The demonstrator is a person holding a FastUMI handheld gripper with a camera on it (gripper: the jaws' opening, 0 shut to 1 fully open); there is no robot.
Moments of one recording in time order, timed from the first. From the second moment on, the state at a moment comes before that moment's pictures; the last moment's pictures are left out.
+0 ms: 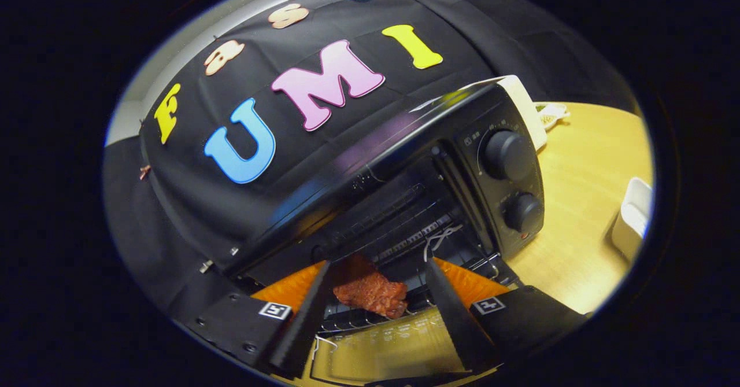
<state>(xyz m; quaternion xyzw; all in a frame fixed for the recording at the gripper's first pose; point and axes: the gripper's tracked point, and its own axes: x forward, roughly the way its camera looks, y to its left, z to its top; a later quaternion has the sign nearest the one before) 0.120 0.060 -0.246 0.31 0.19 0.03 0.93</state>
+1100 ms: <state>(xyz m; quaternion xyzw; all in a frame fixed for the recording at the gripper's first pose) -0.038 0.097 -0.244 -0.03 0.38 0.14 0.91</state>
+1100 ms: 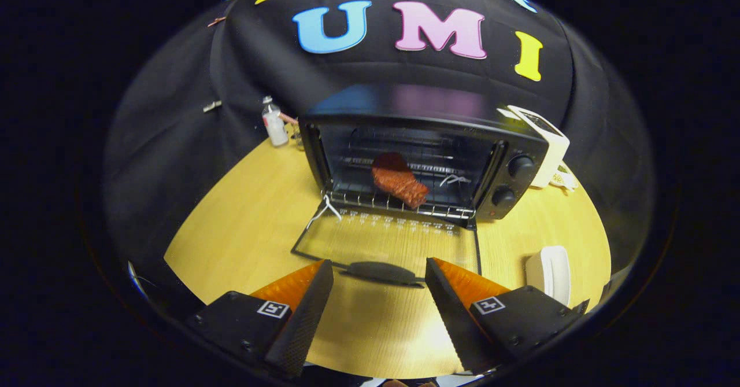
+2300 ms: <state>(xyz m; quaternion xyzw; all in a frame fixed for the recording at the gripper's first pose) -0.028 0.092 -0.324 0.00 0.48 0.04 0.88</state>
